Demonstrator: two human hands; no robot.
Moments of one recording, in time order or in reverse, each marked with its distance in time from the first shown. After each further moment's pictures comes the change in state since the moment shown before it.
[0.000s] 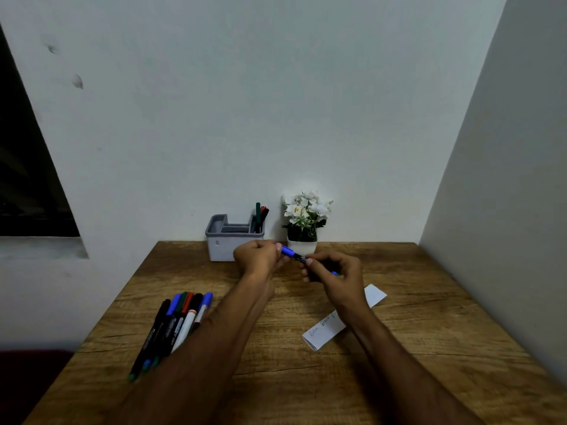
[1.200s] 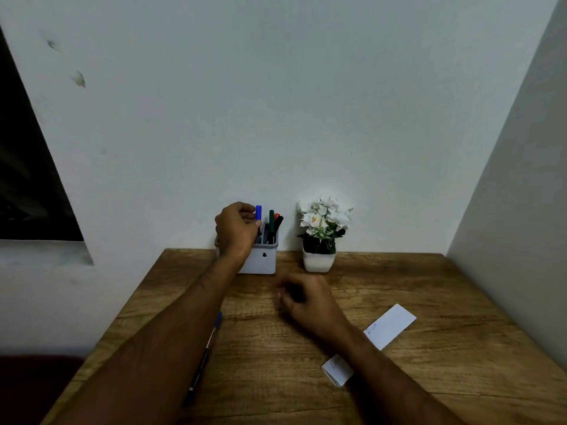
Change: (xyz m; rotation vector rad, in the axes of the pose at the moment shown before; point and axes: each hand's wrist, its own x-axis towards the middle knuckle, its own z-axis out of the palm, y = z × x) left_hand 0.112 0.053 -0.019 0.626 0.008 0.680; right_hand 0.022 0.031 0.058 -0.625 -0.373 -0.121
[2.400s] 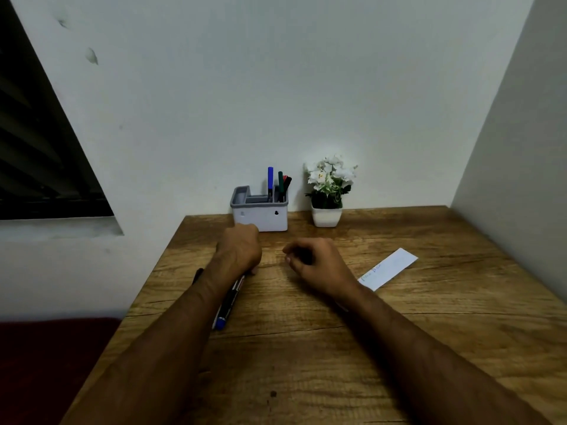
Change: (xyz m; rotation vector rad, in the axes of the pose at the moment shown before) left_hand -0.096 0.010 -0.064 1.222 -0.642 -0.032; right_hand -0.040 -0.038 -0.001 0.056 0.008 0.063
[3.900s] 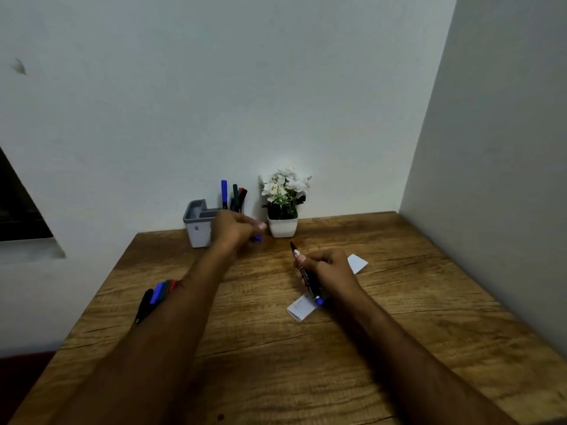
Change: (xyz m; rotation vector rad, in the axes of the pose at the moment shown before) left_hand 0.026 0.069 -0.014 -1.225 0.081 0.006; right_hand -0.036 0.030 -0.067 0.636 0.188 0.560
